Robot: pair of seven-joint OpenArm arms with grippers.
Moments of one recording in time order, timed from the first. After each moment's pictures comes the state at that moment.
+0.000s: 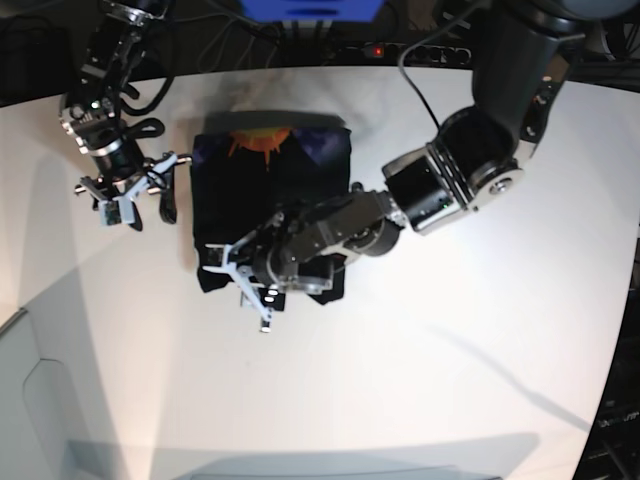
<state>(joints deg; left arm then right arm) -39.9 -4.2 67.5 61.9 1.5 -31.7 33.6 -15.6 -1.8 26.9 103.4 5.4 38.9 -29.6</state>
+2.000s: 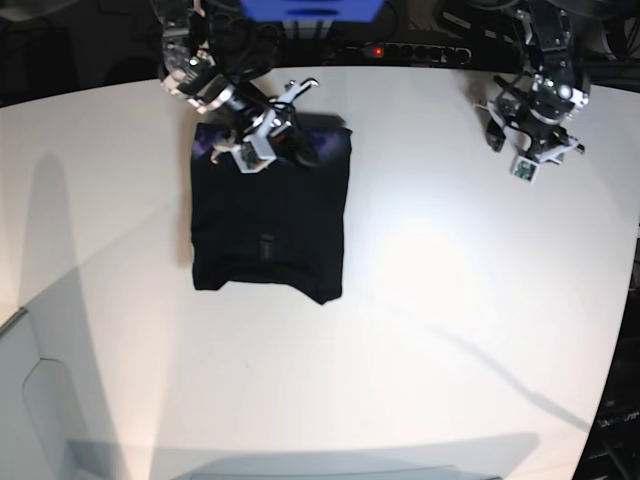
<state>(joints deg) 26.2 -14.8 -25.7 103.2 1.0 -32.8 40.9 -27.0 -4.5 -2.8 100.6 5.3 39.0 -17.6</state>
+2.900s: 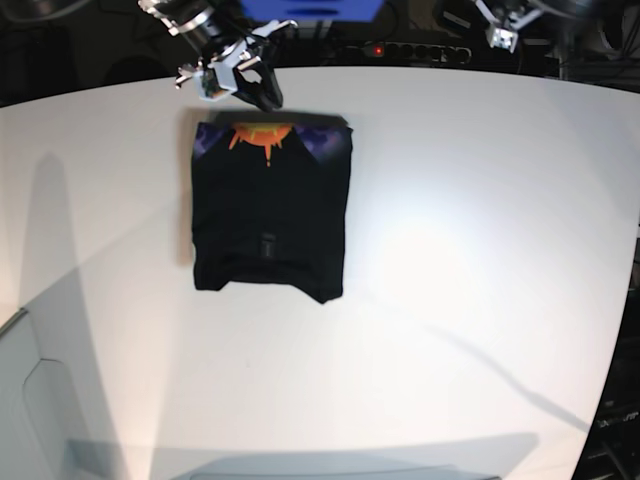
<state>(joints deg) 54.3 2.3 -32.3 106.0 0.9 -32.9 39.3 -51.5 5.4 -4.9 112.9 11.6 25.9 -9.0</state>
